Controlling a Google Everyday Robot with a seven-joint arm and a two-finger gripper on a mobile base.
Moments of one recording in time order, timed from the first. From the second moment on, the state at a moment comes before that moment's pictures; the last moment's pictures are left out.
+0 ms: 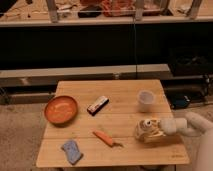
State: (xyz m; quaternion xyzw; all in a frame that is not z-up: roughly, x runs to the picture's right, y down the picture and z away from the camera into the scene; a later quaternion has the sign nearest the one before) arm 0.214 0.220 0.746 -0.20 -0.69 0.16 0.68
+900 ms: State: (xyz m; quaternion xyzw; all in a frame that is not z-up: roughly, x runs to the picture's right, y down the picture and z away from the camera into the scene) arm 0.214 0.223 0.748 -0.21 -0.69 0.16 0.68
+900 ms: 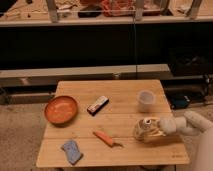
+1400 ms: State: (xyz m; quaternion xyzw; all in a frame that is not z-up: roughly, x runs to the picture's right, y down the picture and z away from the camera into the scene) arm 0.217 0.224 0.751 -0.21 -0.68 0.16 0.68
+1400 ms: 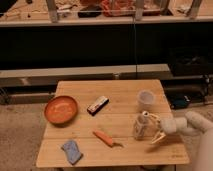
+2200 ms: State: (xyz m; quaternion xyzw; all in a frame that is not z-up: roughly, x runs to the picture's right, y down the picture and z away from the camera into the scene) arm 0.238 0.221 0.746 -0.20 -0.64 0.12 0.73
